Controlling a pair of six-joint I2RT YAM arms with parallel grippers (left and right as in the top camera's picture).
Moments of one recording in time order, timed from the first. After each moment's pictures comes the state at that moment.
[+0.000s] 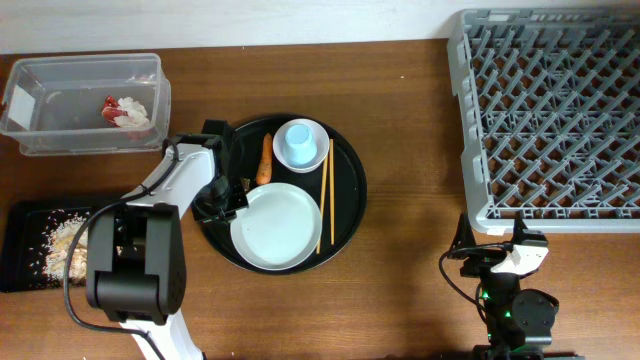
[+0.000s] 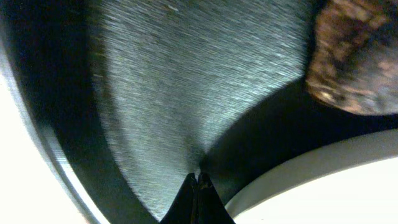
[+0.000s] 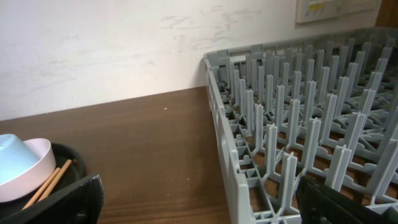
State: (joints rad) left arm -0.13 1.98 1.30 -1.01 -0.01 -0.44; right arm -0.05 0.02 0.01 -0.07 0.02 0.16
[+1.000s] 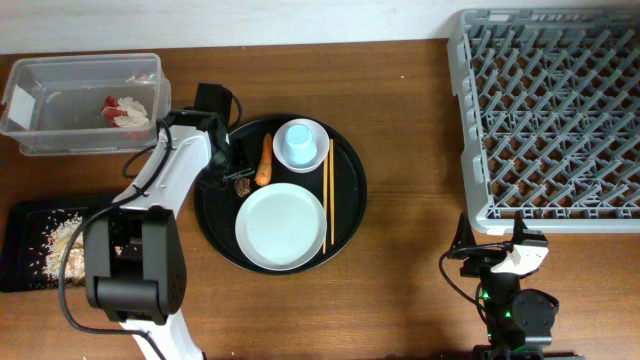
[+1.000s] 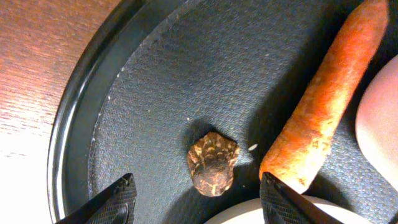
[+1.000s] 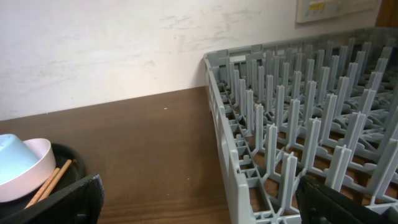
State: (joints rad) left arm -0.13 1.98 1.47 -0.89 -0.01 -0.42; right arm -0.05 0.02 0.01 -0.07 0.02 0.16
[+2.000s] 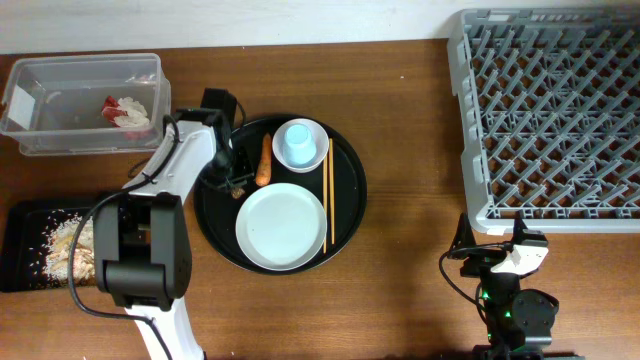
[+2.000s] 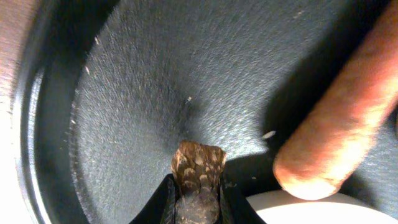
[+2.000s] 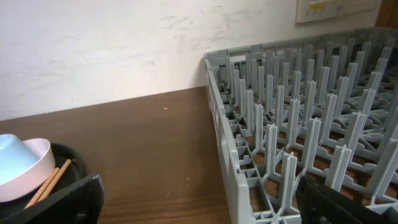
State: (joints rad) left arm -0.13 2.05 1.54 -1.01 0.02 -0.43; right arm -0.05 0.02 0.01 -0.07 0.02 0.16
